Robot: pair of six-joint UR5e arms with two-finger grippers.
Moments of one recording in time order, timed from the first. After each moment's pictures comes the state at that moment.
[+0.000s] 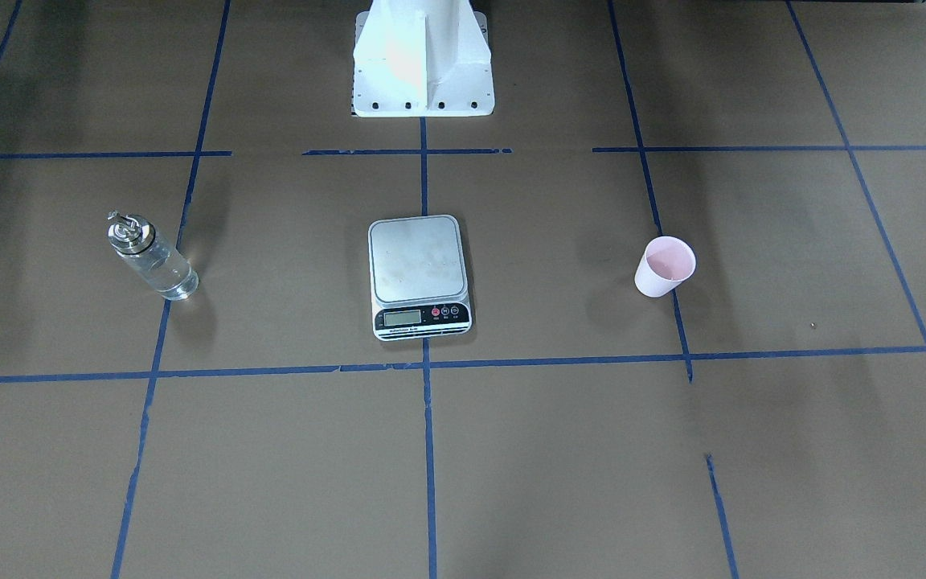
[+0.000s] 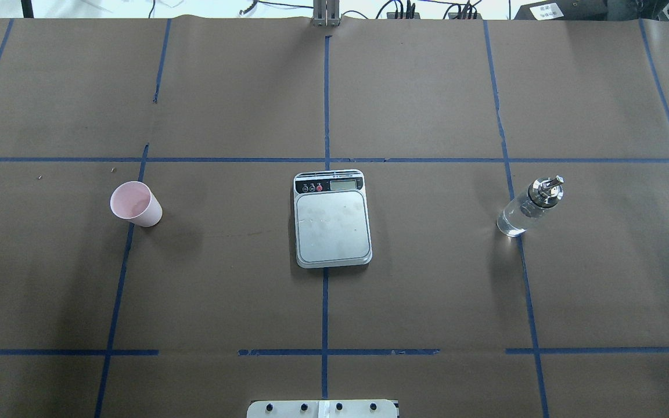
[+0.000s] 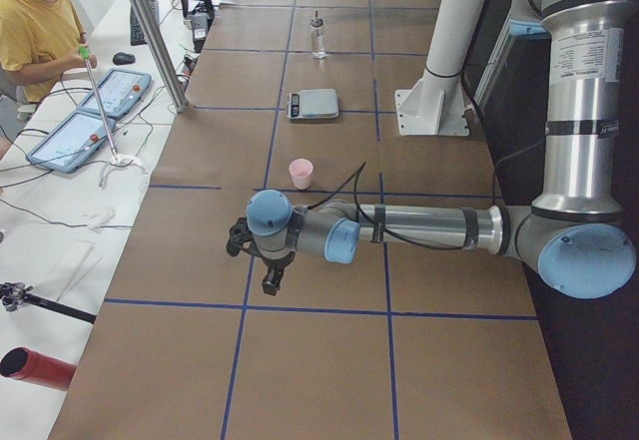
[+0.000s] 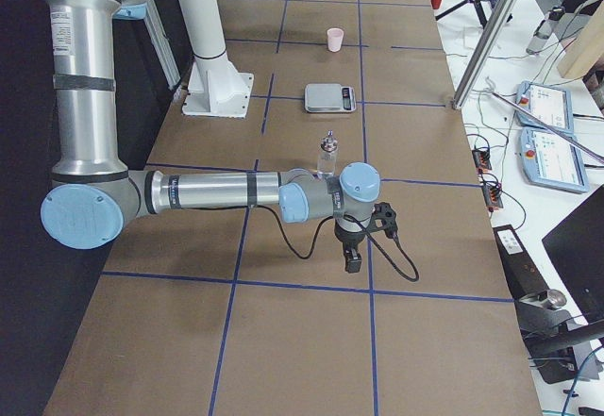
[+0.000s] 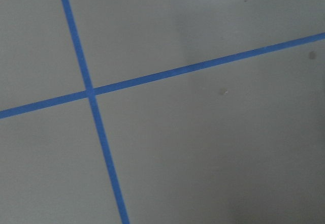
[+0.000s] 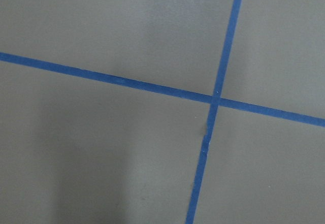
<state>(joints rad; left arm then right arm) -1.46 -1.53 -1.61 -1.78 -2.41 0.01 1.40 -1.58 1.63 -1.45 2.26 0.05</state>
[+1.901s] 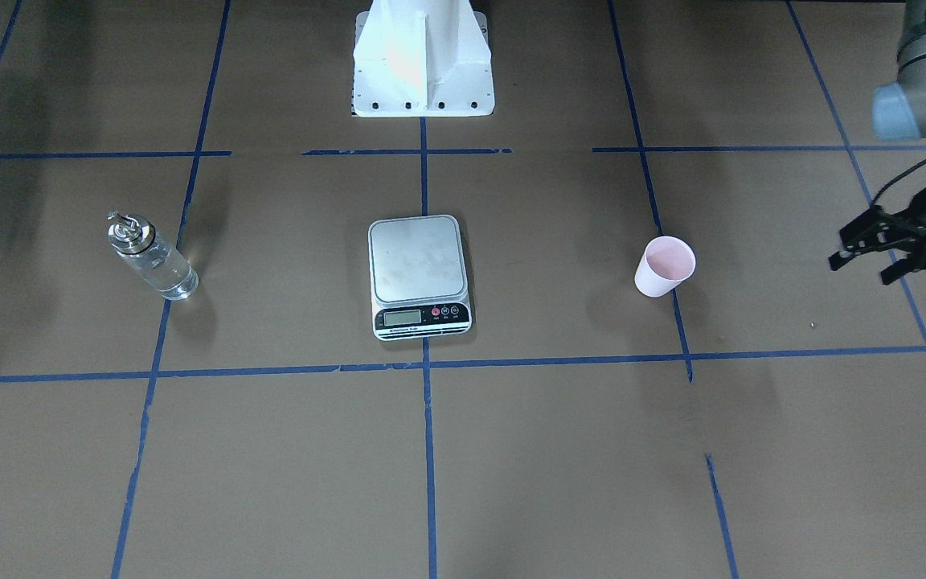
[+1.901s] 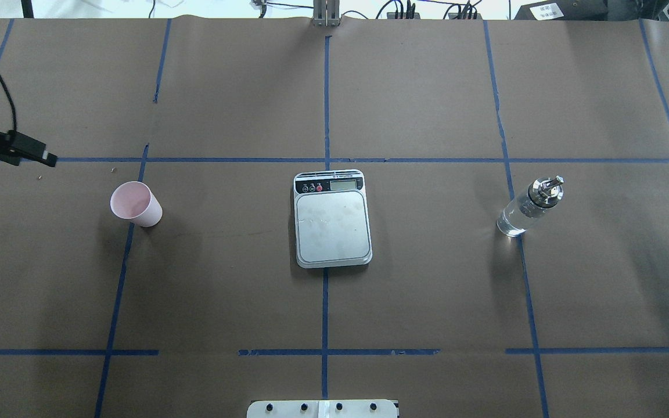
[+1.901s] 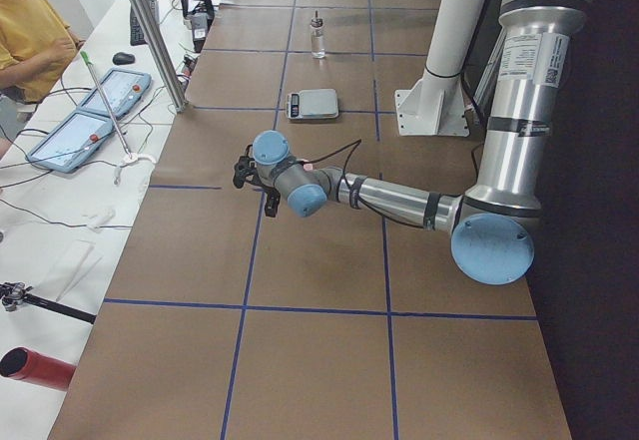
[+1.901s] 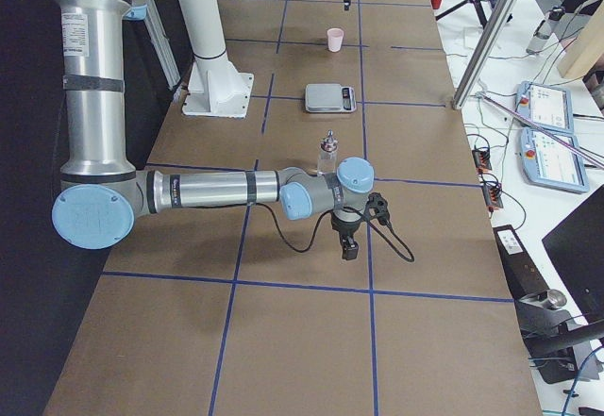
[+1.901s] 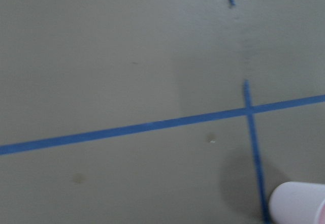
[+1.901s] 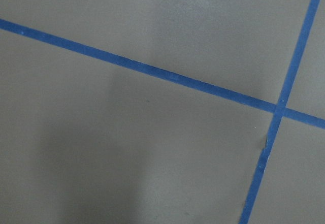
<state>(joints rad) -1.03 -1.71 -1.63 -2.16 -2.35 -0.81 1.28 -1.59 1.63 -1.36 2.28 0.09</state>
